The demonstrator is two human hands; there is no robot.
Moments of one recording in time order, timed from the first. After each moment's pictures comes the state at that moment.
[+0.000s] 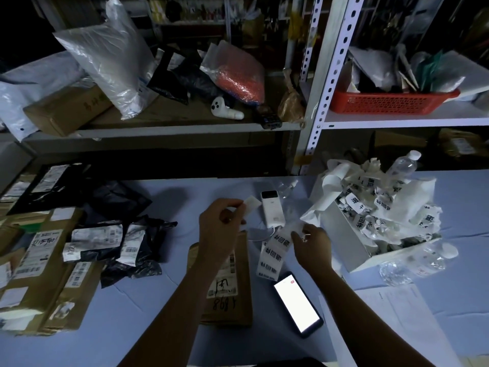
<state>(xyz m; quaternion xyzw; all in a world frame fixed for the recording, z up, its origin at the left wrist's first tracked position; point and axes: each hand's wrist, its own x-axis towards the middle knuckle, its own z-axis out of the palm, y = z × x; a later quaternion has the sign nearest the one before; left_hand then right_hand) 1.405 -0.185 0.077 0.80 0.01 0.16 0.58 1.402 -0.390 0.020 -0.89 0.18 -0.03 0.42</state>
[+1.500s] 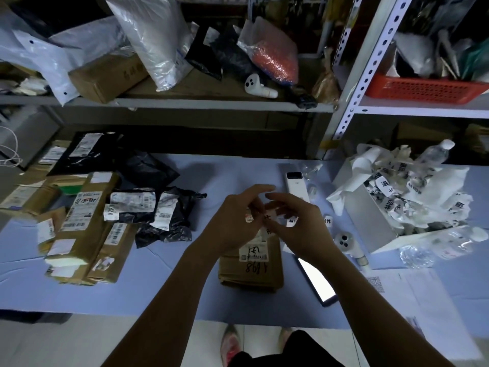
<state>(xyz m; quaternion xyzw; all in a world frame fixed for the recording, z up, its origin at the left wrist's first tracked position) 1.343 -0.112 0.110 0.86 -0.18 0.02 0.47 1.341 -0.294 0.099 -0.86 -0.14 -0.02 0.48</state>
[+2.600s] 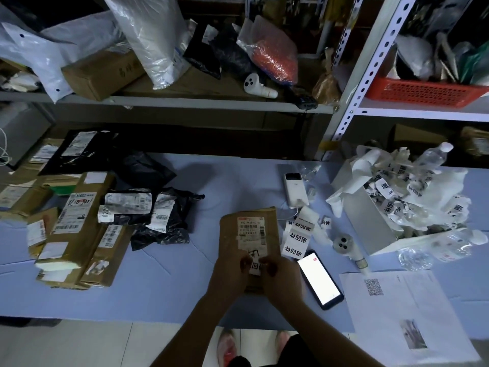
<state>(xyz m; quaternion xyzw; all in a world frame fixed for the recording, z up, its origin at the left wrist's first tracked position) 1.292 -0.116 -0.016 0.92 0.02 -0.07 0.38 1.285 -0.256 -0.011 -0.93 0.10 0.07 0.36</state>
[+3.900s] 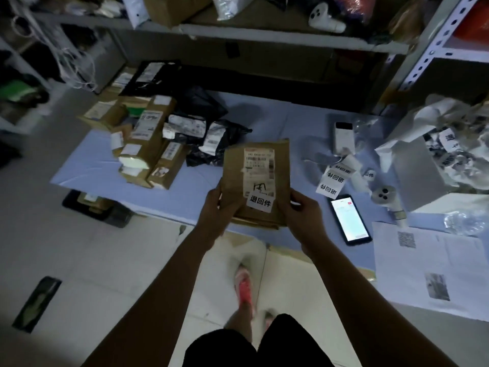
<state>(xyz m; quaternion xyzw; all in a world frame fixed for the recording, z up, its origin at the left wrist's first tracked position) 1.177 -0.047 -0.001 0.74 0.24 0.00 0.62 1.226 -0.252 0.002 -0.77 0.02 0.13 0.62</state>
